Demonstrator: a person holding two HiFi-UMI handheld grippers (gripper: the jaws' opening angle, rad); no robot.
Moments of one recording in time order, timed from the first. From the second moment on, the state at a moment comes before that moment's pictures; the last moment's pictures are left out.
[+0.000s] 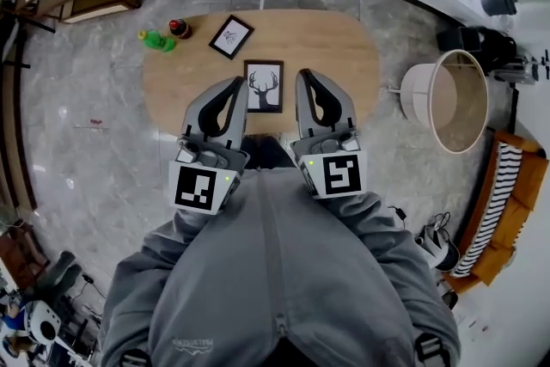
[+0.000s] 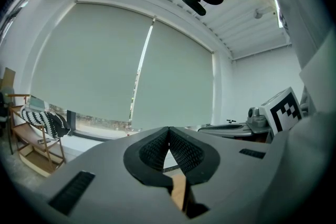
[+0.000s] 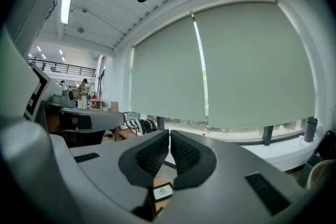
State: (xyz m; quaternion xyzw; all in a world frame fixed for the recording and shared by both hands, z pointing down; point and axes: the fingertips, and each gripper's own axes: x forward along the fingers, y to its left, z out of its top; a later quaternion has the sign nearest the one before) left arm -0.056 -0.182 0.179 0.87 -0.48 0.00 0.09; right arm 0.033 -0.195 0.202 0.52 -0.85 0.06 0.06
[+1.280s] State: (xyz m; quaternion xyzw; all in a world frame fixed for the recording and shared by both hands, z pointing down) left arm -0.057 -0.214 0.436 0.88 -0.46 0.07 0.10; right arm 0.042 -0.236 0.467 0.54 -0.83 0.13 0.11
